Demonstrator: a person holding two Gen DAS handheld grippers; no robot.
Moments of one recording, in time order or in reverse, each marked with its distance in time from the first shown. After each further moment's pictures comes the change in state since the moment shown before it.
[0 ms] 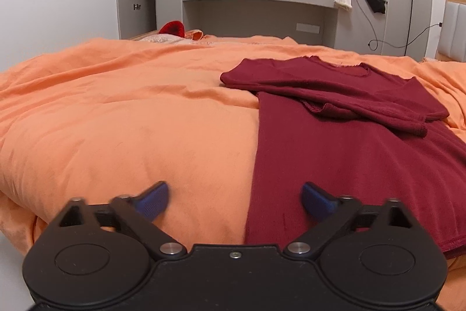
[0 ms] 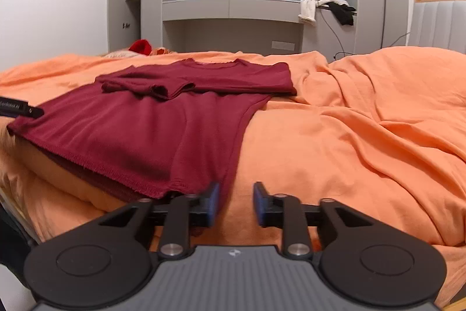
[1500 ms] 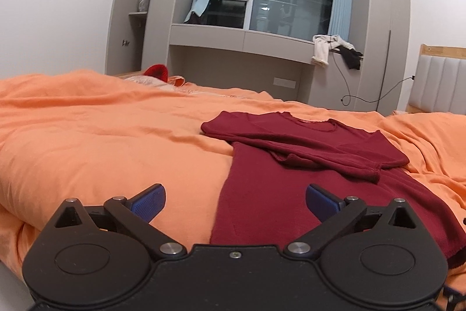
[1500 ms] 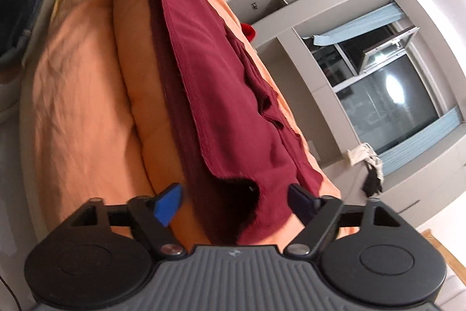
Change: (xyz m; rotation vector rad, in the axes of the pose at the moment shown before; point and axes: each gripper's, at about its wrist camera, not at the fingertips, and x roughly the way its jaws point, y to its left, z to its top) left arm -0.054 0.009 -0.012 -0.064 -0.224 -0.127; right arm 0.020 0.116 -0.056 -1.036 -0.136 -0.148
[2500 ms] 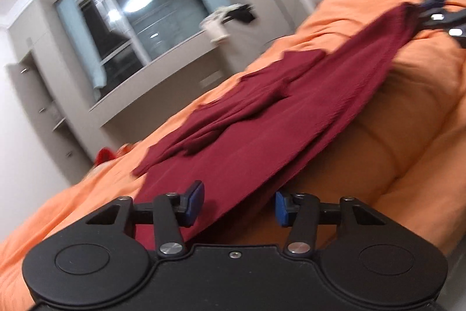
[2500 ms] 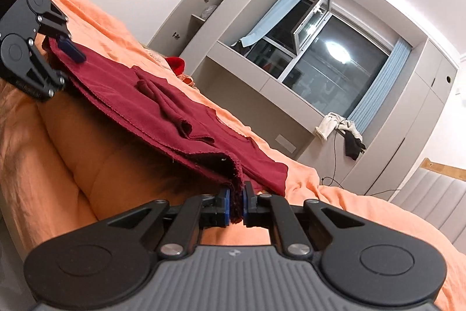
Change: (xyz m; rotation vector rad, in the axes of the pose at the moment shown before) left arm 0.014 -0.110 -0.066 0.722 -0.025 -0.066; right arm -0.034 -0.077 -0.020 0.433 -0.101 -0.093
